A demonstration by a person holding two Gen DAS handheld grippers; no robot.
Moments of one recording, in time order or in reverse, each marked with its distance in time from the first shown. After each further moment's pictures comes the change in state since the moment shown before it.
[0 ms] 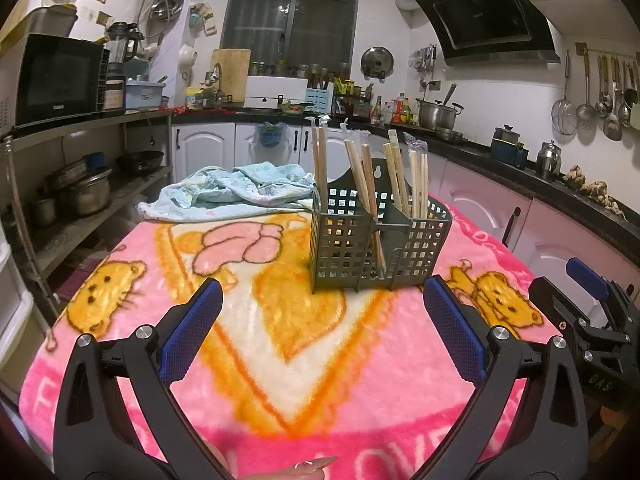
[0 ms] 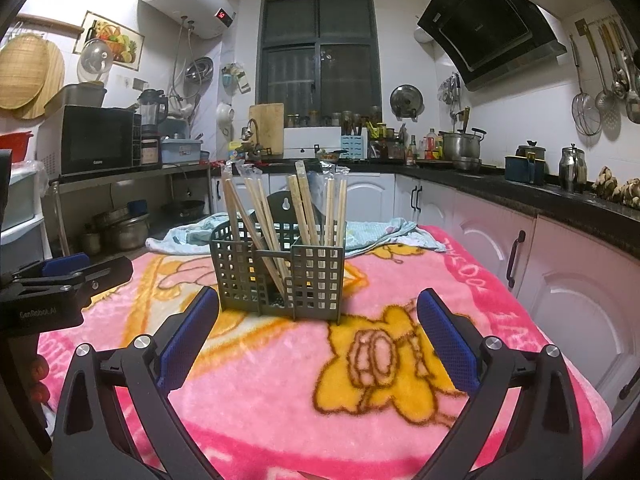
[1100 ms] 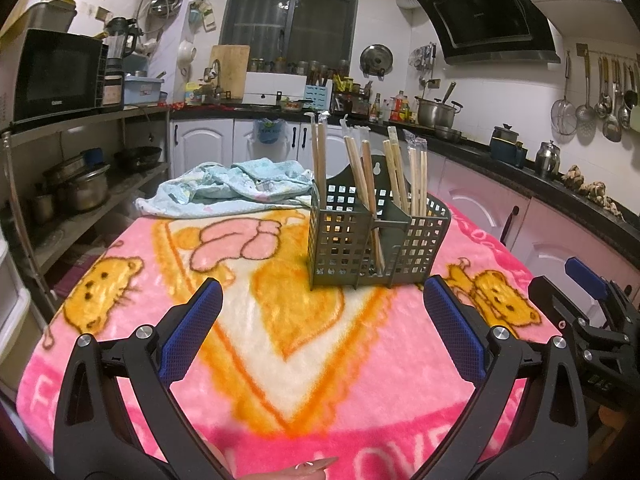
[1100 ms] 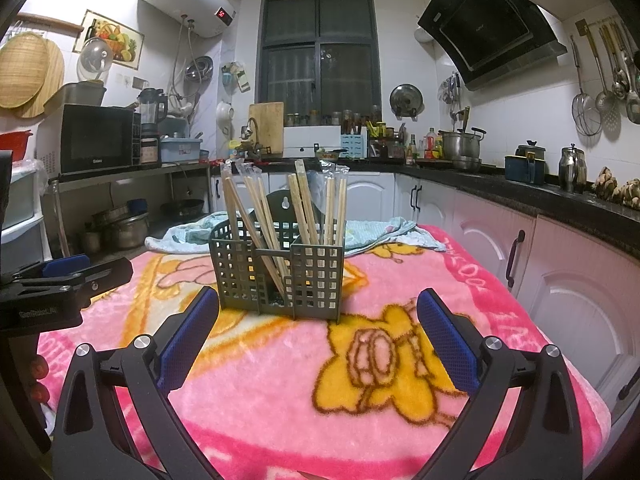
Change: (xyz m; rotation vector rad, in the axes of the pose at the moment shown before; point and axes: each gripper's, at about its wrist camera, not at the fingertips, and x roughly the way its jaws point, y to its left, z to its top) left arm 0.000 0.000 -0.001 -0.006 0.008 -0.011; right arm 0.000 0.001 0.000 -0.003 0.002 -0.001
